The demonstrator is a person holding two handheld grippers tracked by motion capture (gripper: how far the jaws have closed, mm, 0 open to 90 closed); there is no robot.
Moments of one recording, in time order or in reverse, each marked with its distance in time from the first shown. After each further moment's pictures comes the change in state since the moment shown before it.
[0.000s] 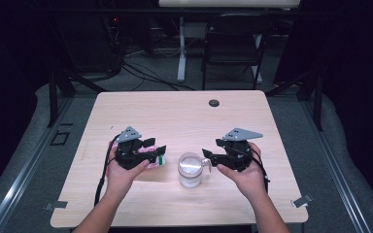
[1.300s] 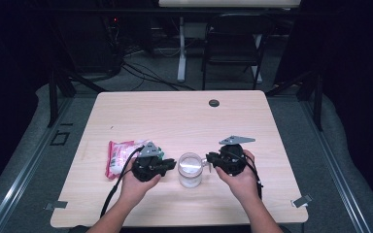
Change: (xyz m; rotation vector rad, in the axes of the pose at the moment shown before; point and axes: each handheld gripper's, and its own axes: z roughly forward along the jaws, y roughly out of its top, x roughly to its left) left arm -0.019 -0.037 0.035 0.146 -0.100 0.116; right arm -0.002 -0.028 0.027 0.108 -0.009 0.148
